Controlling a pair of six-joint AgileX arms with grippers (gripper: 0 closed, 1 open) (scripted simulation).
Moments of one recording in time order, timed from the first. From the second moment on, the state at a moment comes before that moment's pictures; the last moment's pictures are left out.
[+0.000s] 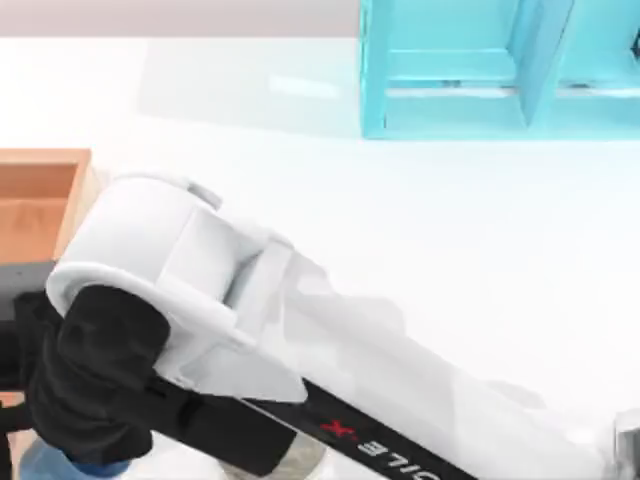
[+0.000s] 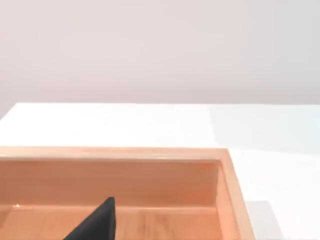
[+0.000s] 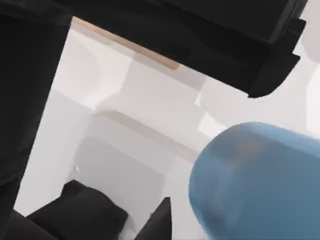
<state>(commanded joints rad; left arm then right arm) 0.00 0.00 0.00 0.00 0.00 0.00 -1.90 0.58 3.29 1.73 0.03 -2.24</state>
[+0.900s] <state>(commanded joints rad) 0.00 0.00 0.00 0.00 0.00 0.00 -2.06 0.46 3.27 1.91 0.01 -2.07</state>
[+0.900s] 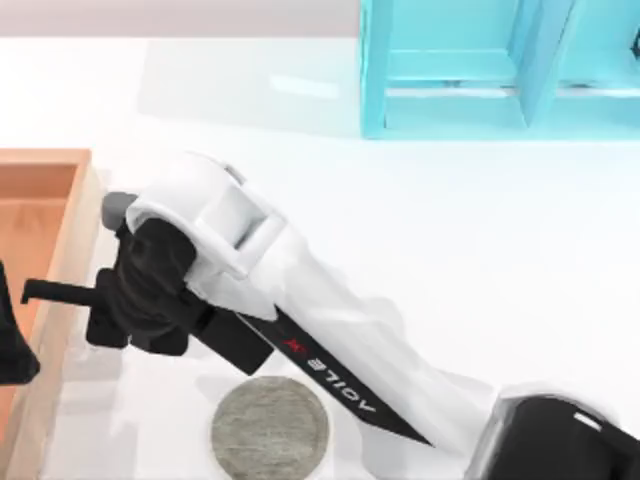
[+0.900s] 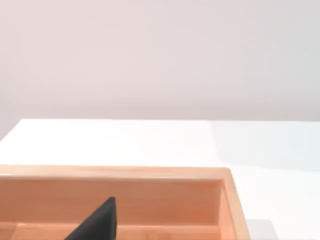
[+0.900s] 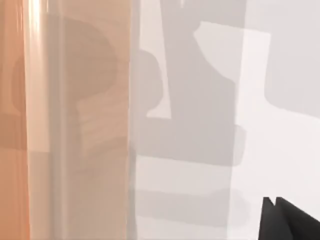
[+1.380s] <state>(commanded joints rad) 0.00 0.00 0.00 0.00 0.00 0.00 -2.06 0.46 3.27 1.91 0.01 -2.07</state>
